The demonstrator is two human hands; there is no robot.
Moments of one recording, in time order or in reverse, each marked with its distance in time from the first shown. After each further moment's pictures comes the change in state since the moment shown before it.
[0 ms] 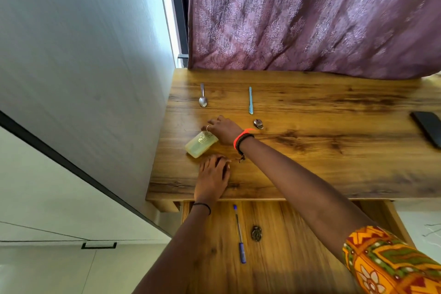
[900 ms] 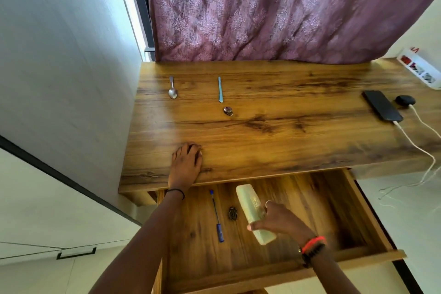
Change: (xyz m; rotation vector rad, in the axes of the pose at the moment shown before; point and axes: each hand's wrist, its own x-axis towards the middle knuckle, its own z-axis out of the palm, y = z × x) left_hand 0.000 -0.001 -0.001 -0.055 -0.034 0.016; right_hand -0.299 -0.051 0.083 0.957 -0.443 0.829
